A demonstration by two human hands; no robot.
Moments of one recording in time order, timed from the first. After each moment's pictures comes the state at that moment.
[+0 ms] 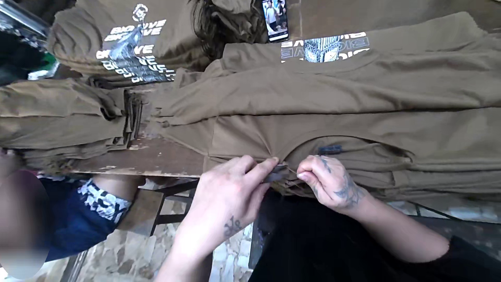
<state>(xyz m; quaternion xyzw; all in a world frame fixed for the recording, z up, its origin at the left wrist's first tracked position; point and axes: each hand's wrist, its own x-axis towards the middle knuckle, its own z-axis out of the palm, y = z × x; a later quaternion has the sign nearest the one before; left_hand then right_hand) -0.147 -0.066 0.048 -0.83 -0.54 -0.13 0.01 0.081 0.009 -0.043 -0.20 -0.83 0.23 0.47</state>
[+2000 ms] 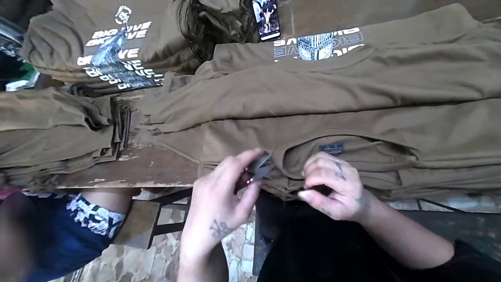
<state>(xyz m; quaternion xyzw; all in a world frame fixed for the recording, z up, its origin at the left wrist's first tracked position) -0.160 -0.063 0.024 -0.76 -0.59 -0.27 -0.04 0.081 0.008 -0.044 -0.15 -0.79 0.29 0.52</state>
